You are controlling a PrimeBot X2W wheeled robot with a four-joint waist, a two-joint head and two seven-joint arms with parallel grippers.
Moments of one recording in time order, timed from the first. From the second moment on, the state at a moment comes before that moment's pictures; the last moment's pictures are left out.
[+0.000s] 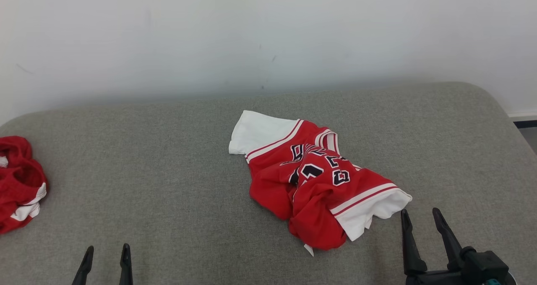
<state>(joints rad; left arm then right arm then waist) 0.12 0.13 0.07 0.09 -0.19 -0.13 -0.26 0.02 -0.05 -0.01 0.19 0.15 0.13 -0.26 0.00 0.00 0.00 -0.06</state>
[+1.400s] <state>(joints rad) 0.12 0.14 0.05 0.10 -0.19 -0.13 -0.26 0.02 -0.05 0.00 0.20 0.15 0.13 -0.26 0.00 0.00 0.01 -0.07</state>
